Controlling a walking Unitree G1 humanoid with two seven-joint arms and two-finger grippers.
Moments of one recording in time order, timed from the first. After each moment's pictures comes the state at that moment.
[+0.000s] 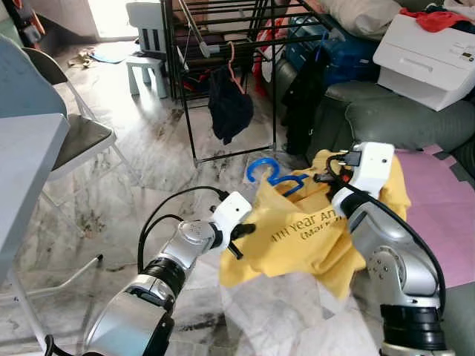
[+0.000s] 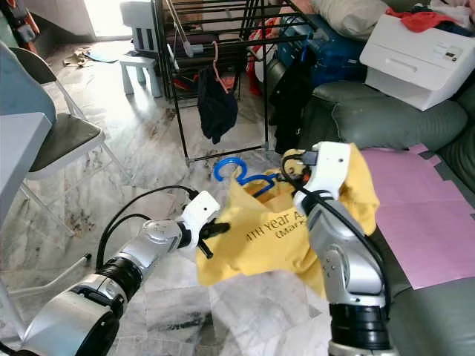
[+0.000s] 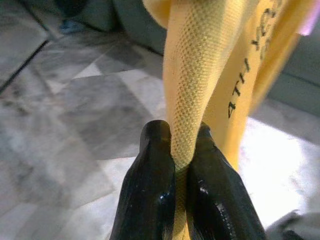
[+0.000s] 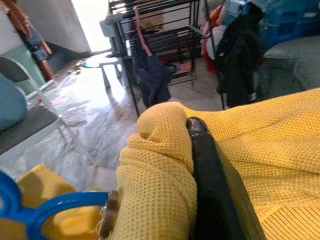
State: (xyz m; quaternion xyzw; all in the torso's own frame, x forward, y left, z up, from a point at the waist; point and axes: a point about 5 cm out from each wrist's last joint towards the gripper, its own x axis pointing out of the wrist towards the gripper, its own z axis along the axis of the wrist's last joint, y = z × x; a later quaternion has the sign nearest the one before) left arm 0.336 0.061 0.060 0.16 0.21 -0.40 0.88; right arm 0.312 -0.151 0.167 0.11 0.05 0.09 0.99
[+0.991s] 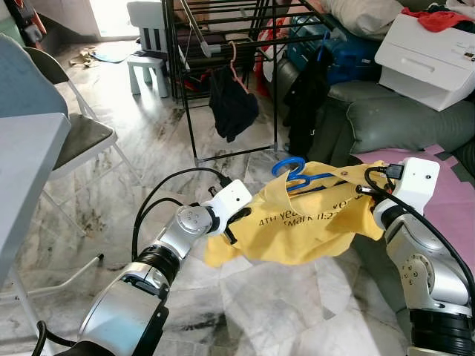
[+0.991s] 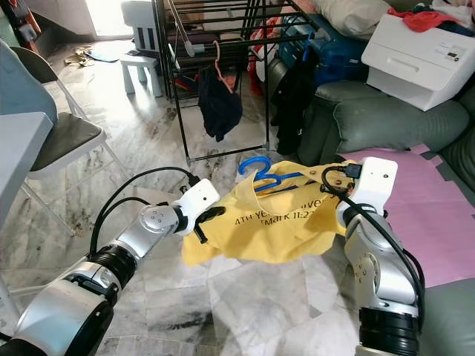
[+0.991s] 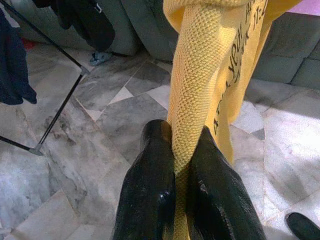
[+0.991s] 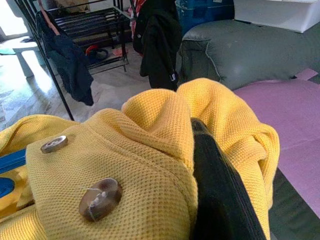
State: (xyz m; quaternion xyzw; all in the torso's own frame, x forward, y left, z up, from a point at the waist) left arm 0.352 0.070 0.085 0.25 0.14 -0.40 0.87; right arm 0.308 -0.226 0.148 0.07 0.07 -0.07 0.99
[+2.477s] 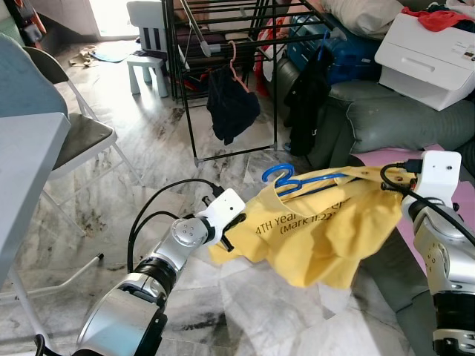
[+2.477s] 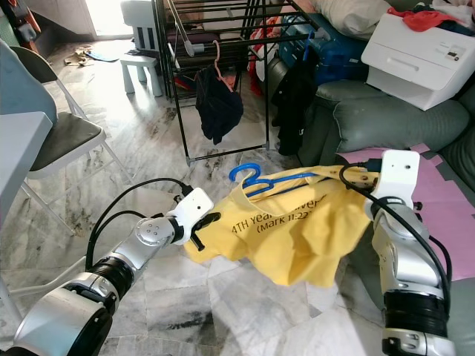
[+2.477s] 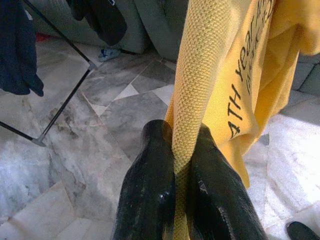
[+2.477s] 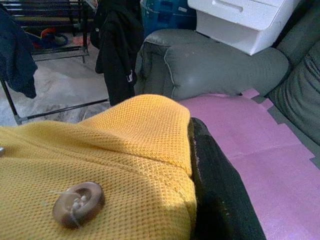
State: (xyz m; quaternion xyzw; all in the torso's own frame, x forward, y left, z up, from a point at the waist) left arm 0.342 0.079 0.066 0.23 0.14 -0.37 0.89; right arm 0.320 -0.271 0.155 -0.04 0.08 -0.12 0.99
